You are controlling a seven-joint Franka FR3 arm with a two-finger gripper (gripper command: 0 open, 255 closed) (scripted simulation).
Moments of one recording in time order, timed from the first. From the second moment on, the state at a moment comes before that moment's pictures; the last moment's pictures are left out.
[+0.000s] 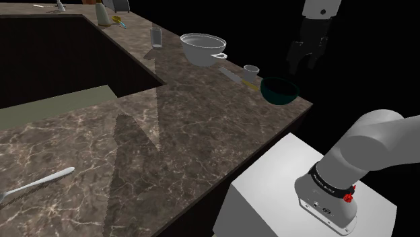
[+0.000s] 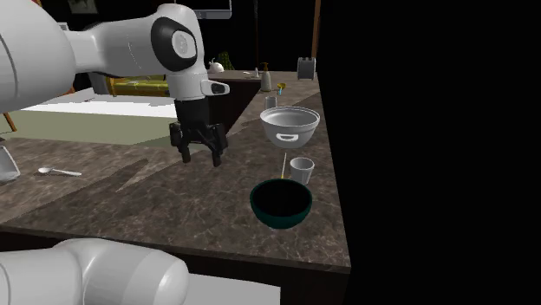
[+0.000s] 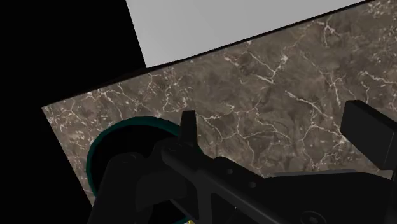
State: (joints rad) arm -0.01 -0.78 -0.02 -2.41 -0.11 1.49 0.16
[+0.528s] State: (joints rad) arm -0.03 -0.58 -0.06 -2.36 -0.16 1.66 0.12
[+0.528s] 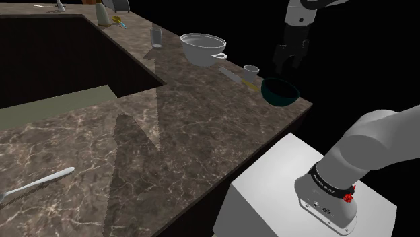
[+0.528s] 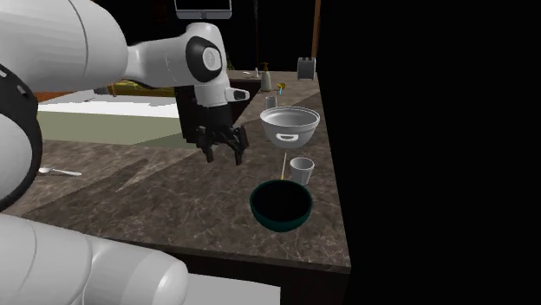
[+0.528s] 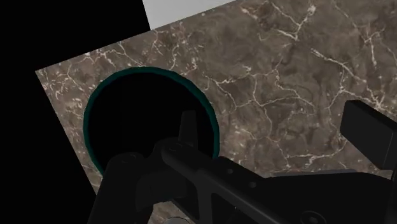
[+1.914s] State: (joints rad) arm -0.09 0.20 -0.15 -1.82 -0.22 1.96 0.01
